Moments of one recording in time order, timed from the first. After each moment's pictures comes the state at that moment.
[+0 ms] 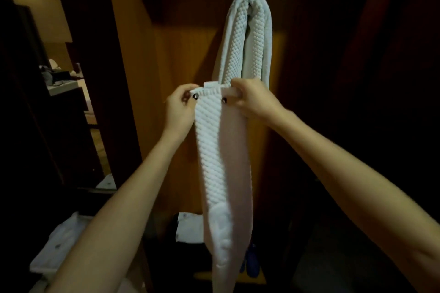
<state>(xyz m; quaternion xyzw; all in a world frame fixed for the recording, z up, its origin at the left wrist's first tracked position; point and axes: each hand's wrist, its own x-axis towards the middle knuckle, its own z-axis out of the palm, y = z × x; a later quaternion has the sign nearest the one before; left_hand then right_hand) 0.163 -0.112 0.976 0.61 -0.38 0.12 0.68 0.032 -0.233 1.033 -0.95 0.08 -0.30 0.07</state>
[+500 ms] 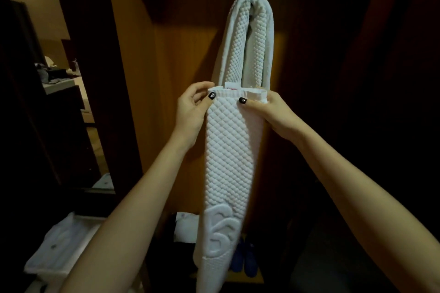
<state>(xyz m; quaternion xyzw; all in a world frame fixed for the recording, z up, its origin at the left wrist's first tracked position) 0.157 -0.129 0.972 0.49 -0.41 -0.03 0.77 0.022 -0.271 0.999 -0.79 0.04 -0.26 0.55</state>
